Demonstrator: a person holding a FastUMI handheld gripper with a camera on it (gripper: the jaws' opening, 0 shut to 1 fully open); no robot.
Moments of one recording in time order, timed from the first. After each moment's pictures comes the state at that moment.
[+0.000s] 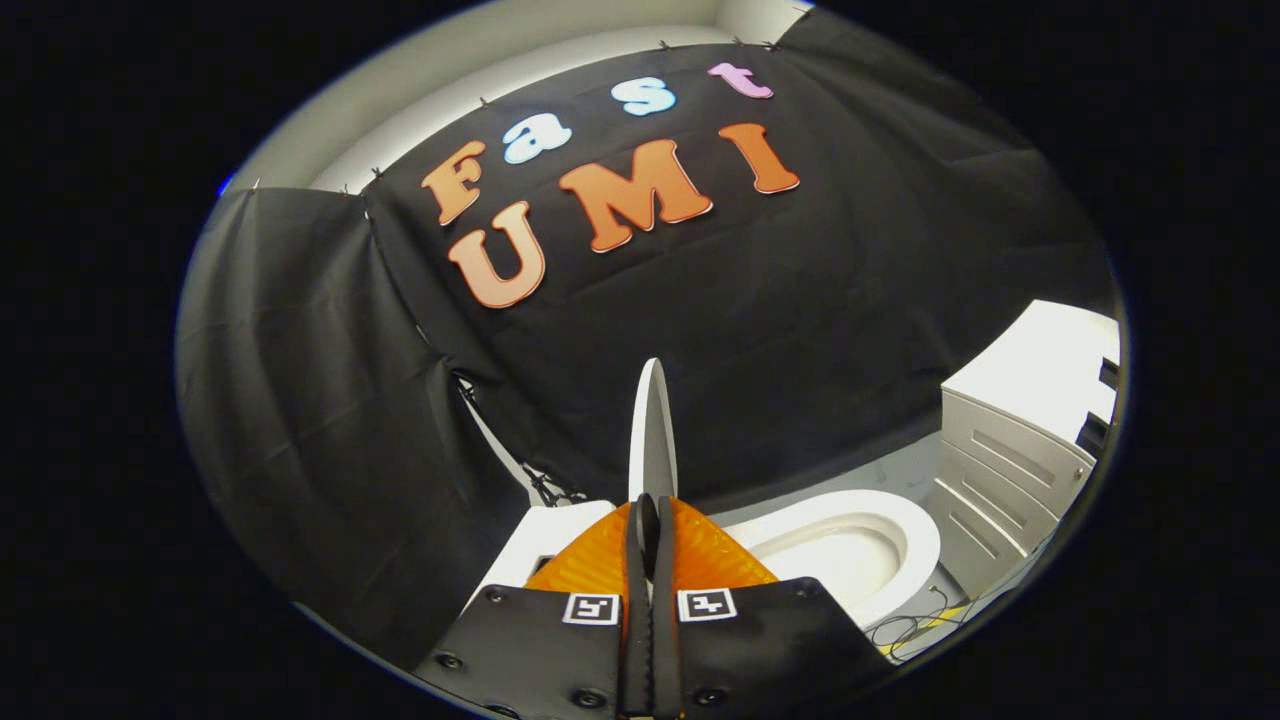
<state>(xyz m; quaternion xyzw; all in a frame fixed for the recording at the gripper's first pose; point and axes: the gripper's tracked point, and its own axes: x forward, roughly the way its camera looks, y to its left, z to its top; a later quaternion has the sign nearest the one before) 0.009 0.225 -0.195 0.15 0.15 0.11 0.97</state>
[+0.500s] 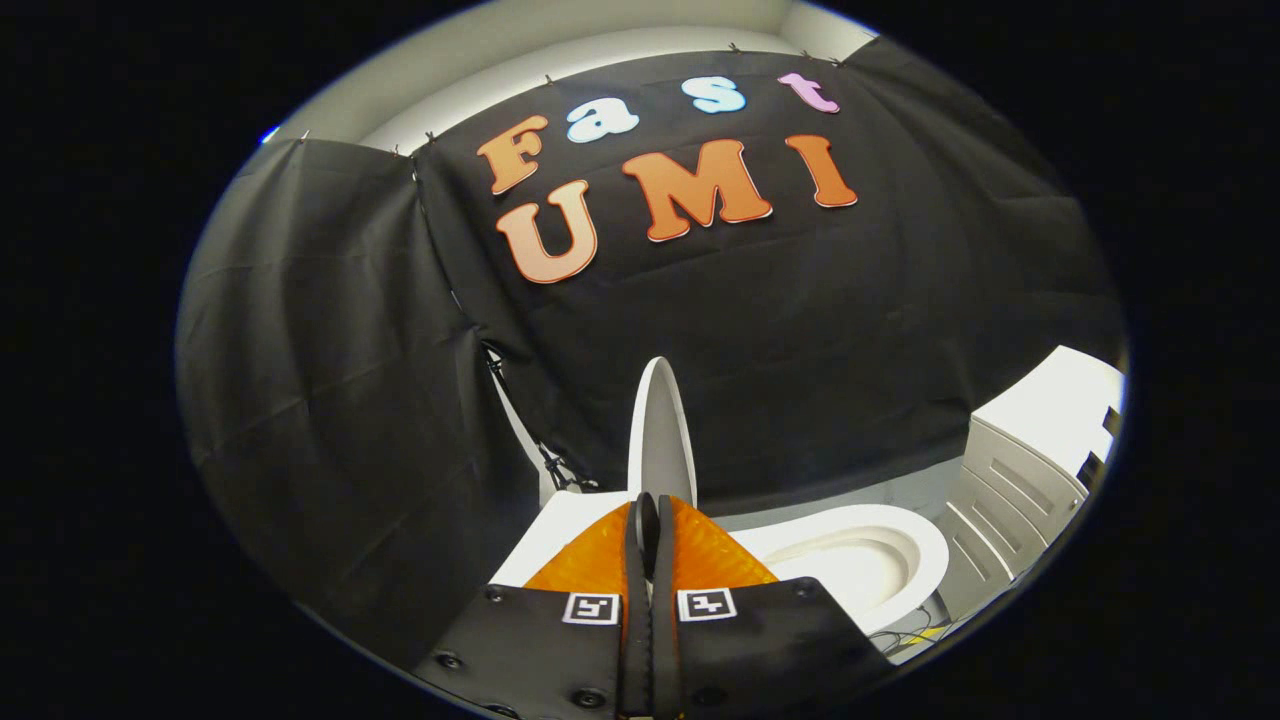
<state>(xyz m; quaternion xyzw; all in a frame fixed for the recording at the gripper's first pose) -0.006 0.297 -0.190 0.09 0.16 0.14 0.97</state>
